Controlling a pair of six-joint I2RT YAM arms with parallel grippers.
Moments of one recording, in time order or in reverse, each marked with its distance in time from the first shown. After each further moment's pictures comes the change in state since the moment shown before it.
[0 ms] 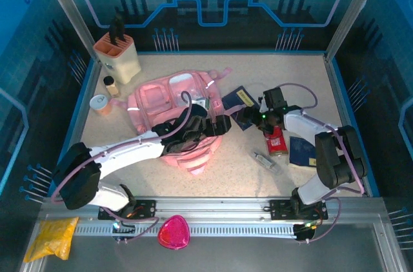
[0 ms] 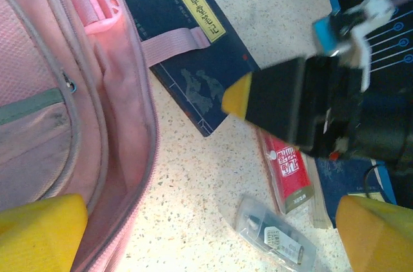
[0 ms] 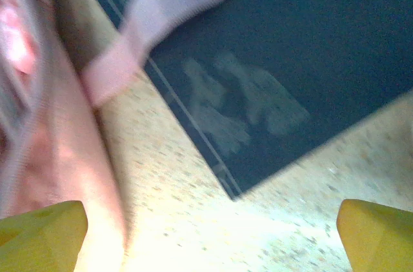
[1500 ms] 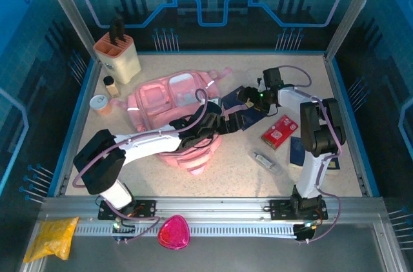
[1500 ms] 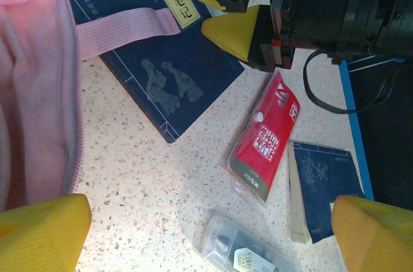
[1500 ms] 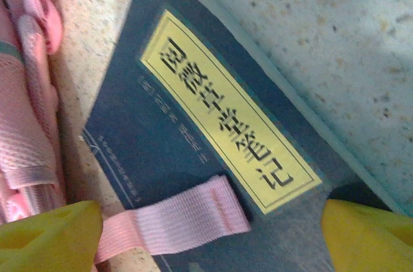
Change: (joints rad) left arm -0.027 0.198 0.115 0.074 0.040 -0.087; right arm -0.085 0.363 0.385 0.002 -0.029 -0.046
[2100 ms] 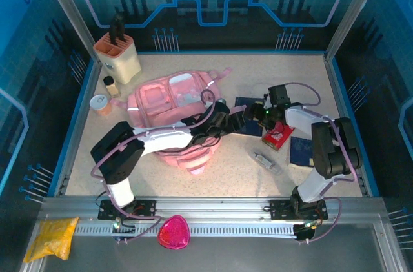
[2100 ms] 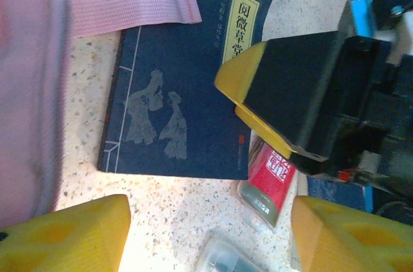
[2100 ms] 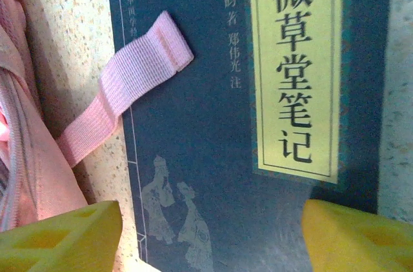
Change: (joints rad) left arm -0.001 0.164 0.091 0.013 0.003 -0.118; right arm 0.006 -0.272 -0.328 0.053 0.011 0.081
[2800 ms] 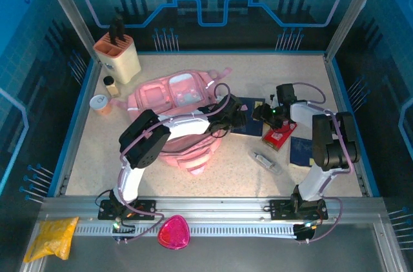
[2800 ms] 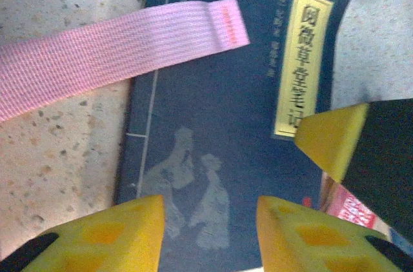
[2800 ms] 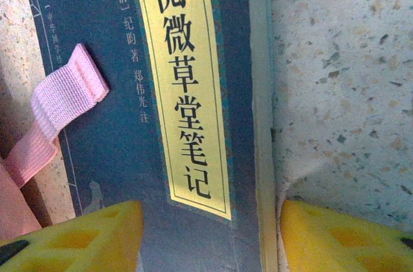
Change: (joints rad) left arm 0.050 0.285 0.293 -0.173 0.019 0.113; right arm -0.094 0.080 0.042 -0.056 -0.024 -0.108
